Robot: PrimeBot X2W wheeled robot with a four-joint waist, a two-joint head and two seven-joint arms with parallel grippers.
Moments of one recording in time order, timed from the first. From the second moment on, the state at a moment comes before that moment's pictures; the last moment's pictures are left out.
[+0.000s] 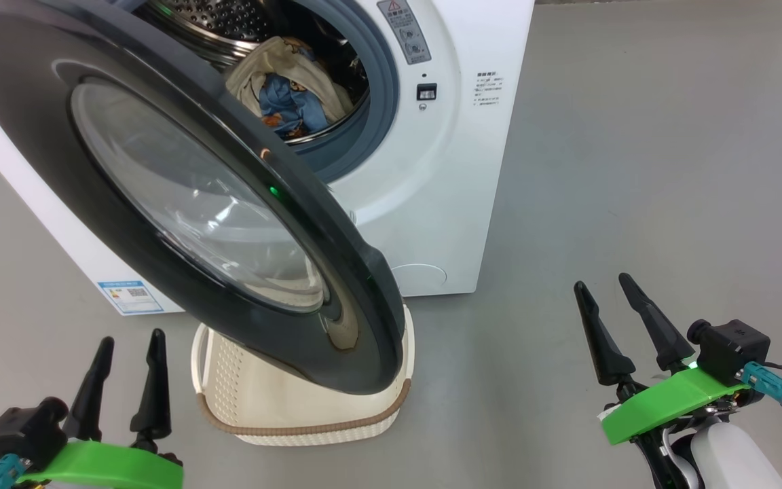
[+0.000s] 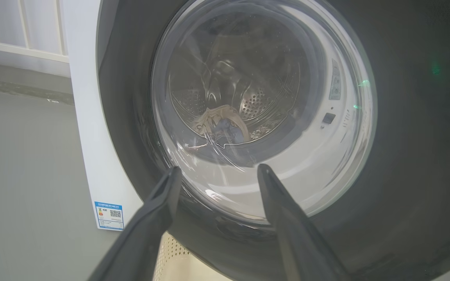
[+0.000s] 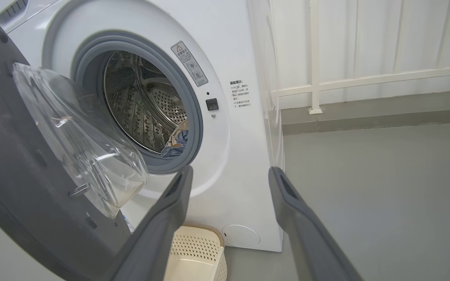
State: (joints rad) left arm -0.09 0.17 -0.08 0.17 -0.51 -0.13 -0.26; right arm -0.22 -0.17 0.15 0.28 0.42 0.13 -0.26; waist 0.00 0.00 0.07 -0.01
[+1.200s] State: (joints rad) left arm -0.08 0.17 -0.11 0.17 -0.52 -0.13 -0.26; right arm -0.27 -0.16 0.20 0.26 0.46 0.13 -0.26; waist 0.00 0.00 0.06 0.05
